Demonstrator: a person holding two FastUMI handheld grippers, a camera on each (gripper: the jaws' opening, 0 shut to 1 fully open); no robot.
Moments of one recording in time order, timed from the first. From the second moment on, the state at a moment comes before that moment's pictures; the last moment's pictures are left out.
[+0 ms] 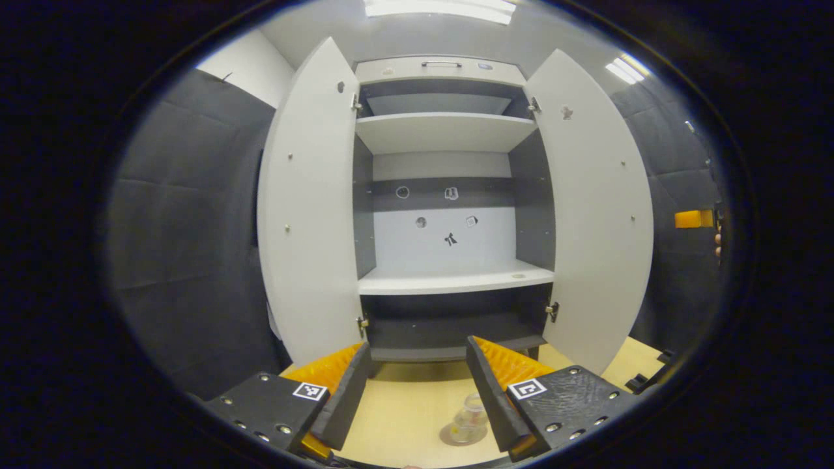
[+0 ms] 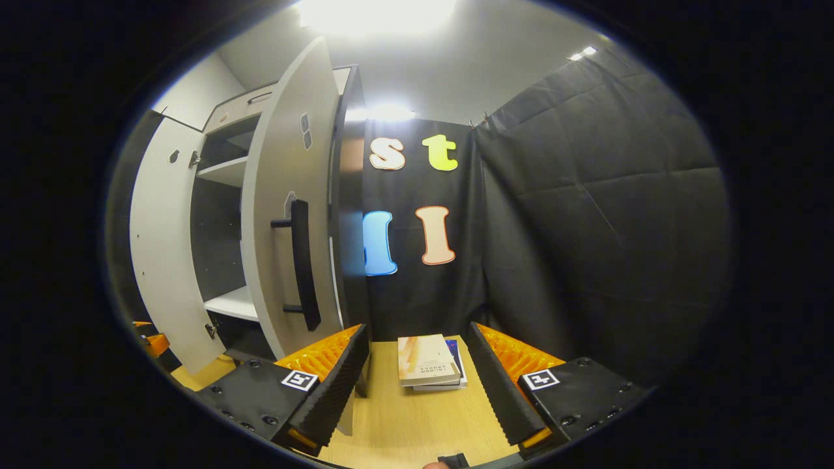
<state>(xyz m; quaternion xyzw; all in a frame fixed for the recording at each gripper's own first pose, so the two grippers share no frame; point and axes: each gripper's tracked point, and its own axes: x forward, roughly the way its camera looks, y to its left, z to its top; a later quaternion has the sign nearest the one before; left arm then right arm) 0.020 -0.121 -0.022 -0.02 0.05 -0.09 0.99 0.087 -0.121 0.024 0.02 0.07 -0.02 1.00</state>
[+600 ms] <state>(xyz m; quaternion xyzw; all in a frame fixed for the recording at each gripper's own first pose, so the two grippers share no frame) 0.037 0.036 -0.014 -0.03 0.05 0.00 1.00 0.134 -0.079 0.045 0.00 0.06 -0.07 1.00</state>
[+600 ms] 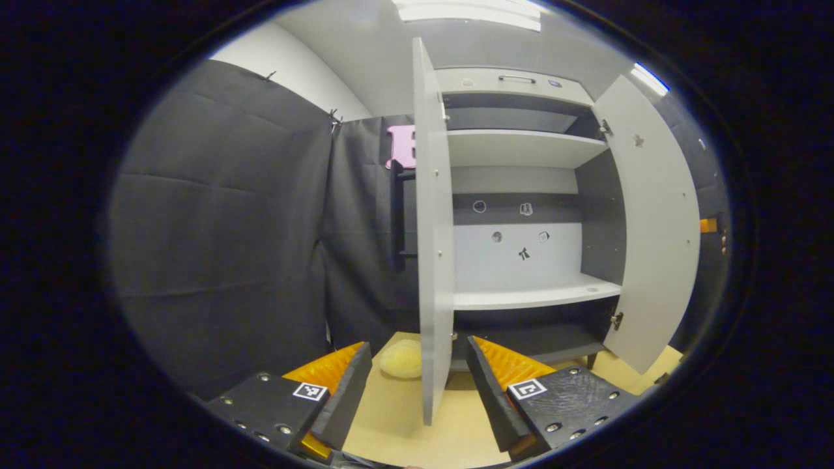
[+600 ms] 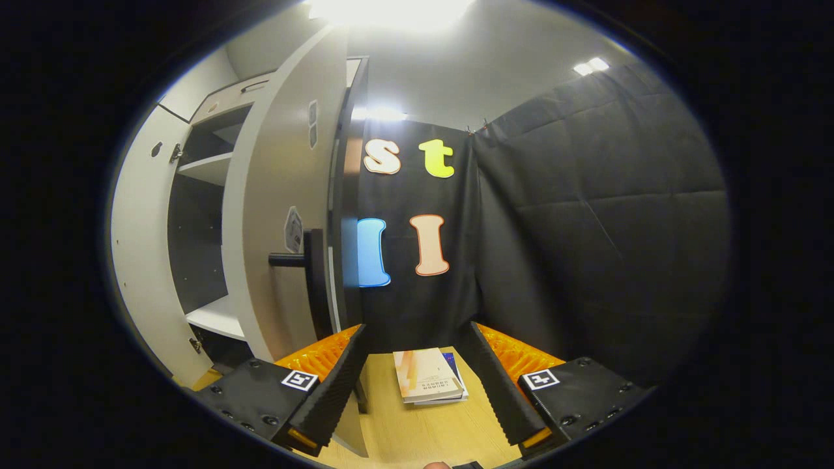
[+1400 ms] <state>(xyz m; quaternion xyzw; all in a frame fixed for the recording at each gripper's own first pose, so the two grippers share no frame) 0.067 0.086 -0.035 -0.04 0.05 -0.01 1.00 0.123 -0.006 0.049 0.02 0.05 -0.04 1.00</state>
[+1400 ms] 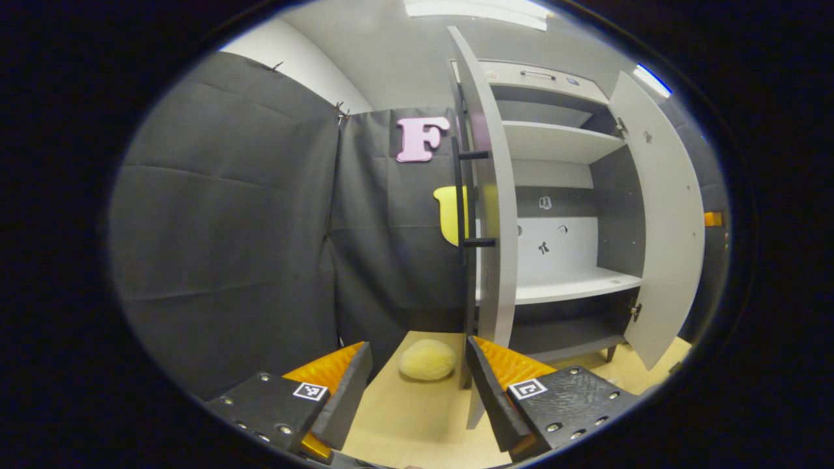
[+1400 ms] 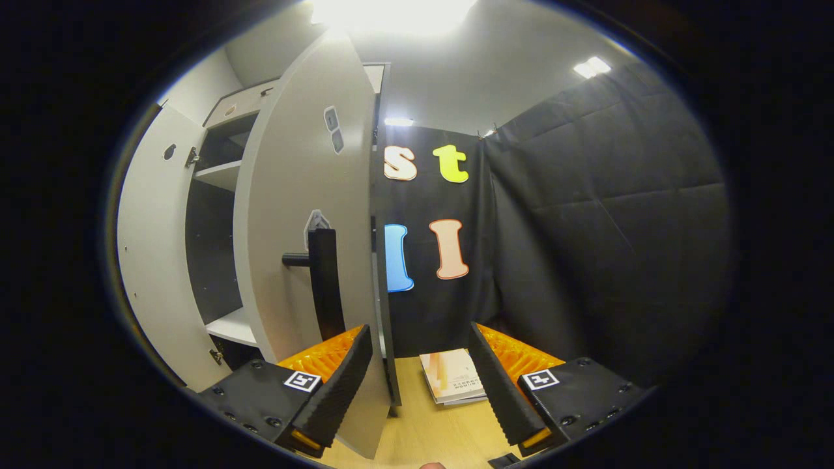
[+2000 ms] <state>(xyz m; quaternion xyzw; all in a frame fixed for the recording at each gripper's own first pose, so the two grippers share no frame) 0.061 0.128 -0.045 -0.04 0.05 0.00 1.00 0.134 0.058 0.049 0.03 0.04 -0.01 1.00</state>
